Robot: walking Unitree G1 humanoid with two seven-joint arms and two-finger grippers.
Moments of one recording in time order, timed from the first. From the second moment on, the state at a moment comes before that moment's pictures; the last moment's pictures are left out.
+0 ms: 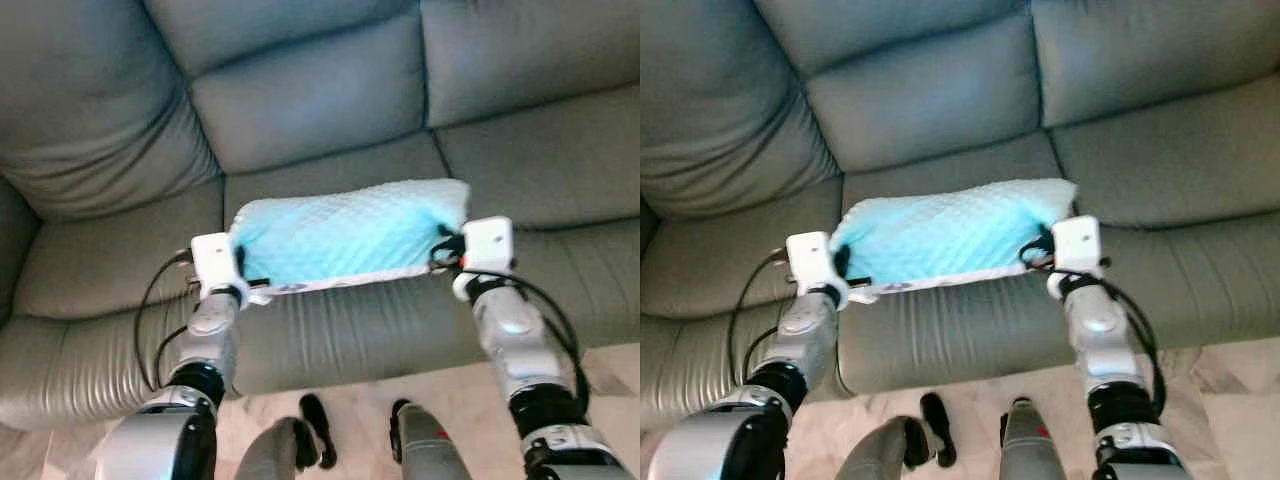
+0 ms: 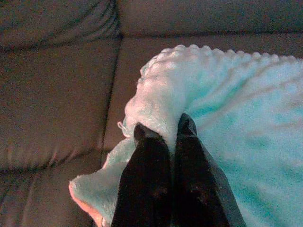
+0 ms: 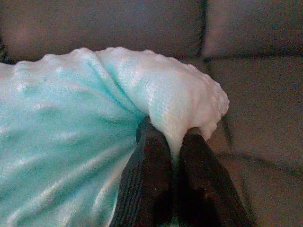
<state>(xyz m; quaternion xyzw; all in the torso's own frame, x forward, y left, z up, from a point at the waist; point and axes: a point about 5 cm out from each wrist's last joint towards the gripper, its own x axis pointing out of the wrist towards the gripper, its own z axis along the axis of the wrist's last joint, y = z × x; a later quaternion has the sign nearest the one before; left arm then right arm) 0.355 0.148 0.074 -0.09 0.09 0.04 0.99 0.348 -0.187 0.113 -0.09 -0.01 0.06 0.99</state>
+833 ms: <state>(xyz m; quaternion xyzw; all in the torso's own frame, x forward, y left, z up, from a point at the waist) 0.327 0.131 0.030 -0.16 0.18 0.05 0.97 0.330 -0.175 0.068 -0.09 0.03 0.08 0.99</state>
